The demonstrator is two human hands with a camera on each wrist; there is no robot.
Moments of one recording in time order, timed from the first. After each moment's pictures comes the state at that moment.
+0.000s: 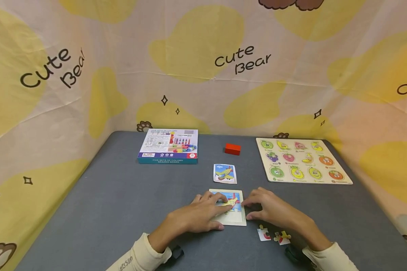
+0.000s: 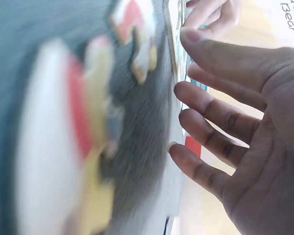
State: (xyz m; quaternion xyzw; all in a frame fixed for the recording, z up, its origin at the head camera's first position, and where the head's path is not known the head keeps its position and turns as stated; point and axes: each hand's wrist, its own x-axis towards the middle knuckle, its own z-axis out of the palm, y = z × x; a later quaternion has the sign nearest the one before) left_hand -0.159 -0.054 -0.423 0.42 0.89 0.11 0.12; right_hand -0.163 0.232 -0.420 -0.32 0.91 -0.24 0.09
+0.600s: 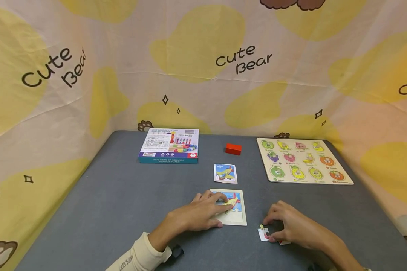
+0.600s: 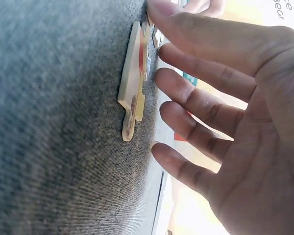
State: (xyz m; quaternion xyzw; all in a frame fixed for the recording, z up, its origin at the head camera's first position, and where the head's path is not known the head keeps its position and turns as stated) left_hand -0.160 -0.056 -0.425 0.43 0.89 0.11 0.10; right_hand -0.122 0.278 -0.423 -0.30 0.92 -0.23 0.12
